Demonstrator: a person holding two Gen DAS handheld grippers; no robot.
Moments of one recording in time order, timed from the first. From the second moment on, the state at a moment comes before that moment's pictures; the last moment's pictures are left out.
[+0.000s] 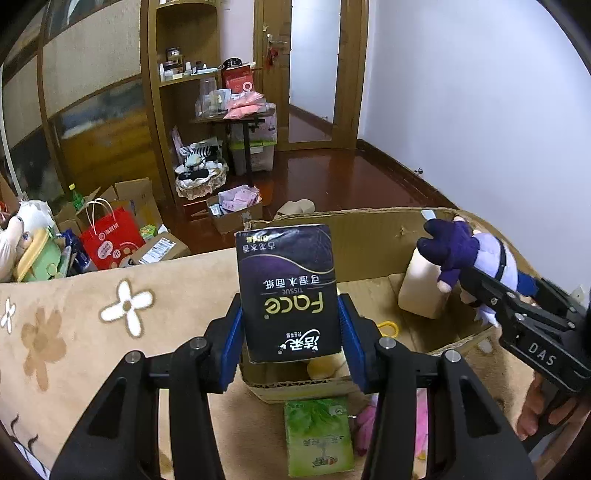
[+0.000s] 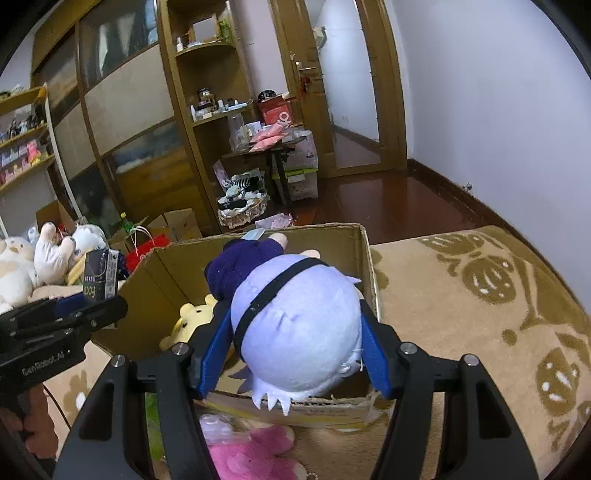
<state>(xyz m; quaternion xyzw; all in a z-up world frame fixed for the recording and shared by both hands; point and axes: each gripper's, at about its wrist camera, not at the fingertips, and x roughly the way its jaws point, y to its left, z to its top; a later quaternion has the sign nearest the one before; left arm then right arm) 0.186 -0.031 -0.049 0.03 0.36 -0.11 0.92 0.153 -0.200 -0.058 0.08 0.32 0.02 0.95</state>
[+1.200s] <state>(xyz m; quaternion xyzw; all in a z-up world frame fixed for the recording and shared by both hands) 0.132 -0.034 -0.025 0.08 0.37 -0.08 0.92 0.096 -0.177 -0.036 0.04 0.32 0.04 0.95</state>
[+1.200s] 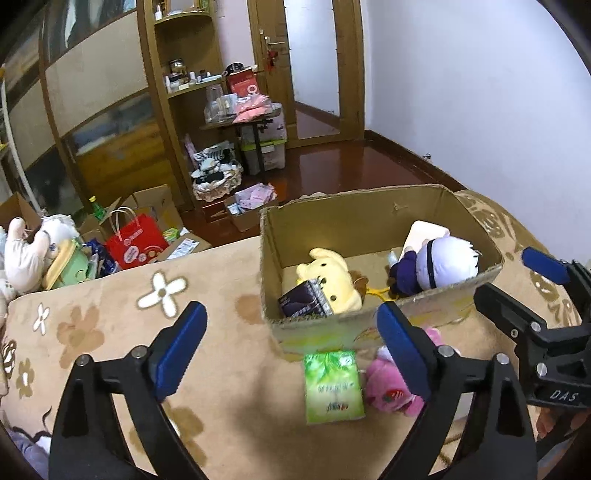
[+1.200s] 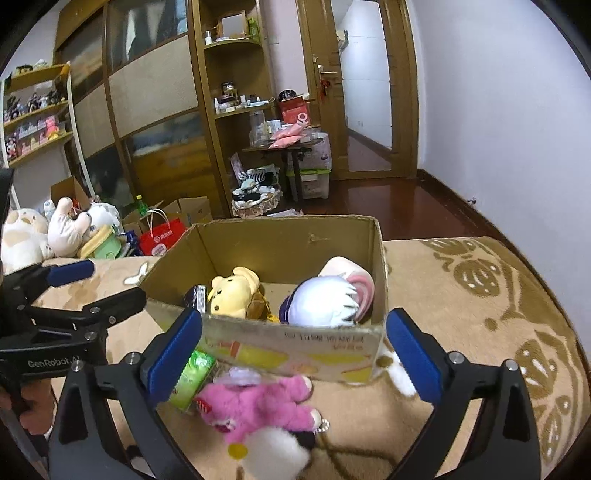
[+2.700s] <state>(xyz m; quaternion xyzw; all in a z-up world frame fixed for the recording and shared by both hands) 0.103 -0.020 -0.051 0.05 0.46 -0.09 0.88 0.053 -0.176 -0.062 0.05 0.39 0.01 0.92</state>
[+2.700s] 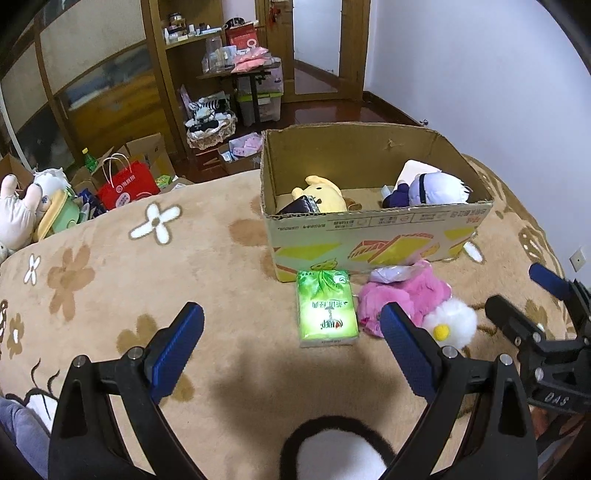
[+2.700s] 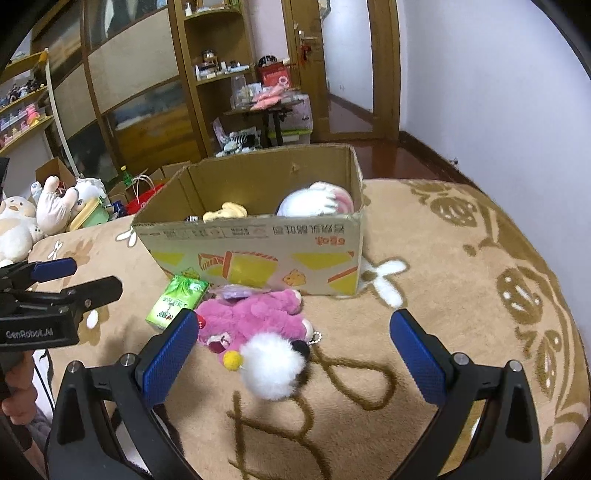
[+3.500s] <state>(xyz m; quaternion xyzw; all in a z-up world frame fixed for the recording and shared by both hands) 0.151 -0.041 -0.133 0.07 0.55 -0.10 0.83 0.090 -0.173 -0.128 0.09 0.51 0.02 0.86</state>
